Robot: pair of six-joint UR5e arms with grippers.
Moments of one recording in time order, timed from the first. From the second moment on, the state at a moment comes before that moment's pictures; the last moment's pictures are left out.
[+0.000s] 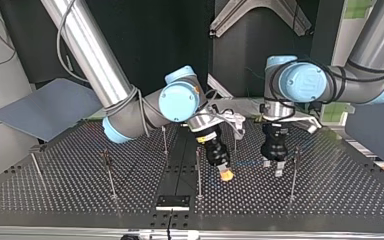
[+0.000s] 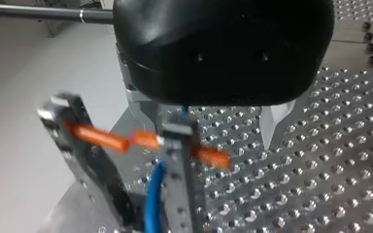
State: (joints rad) left arm -0.07 -1.67 -1.75 -2.72 -1.64 -1.87; right arm 2.42 -0.79 0.70 0.01 1.57 1.61
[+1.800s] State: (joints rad) left arm -0.12 -1.69 -2.00 -2.67 -1.82 -1.83; right arm 2.42 -0.75 0.83 0.01 1.56 1.60
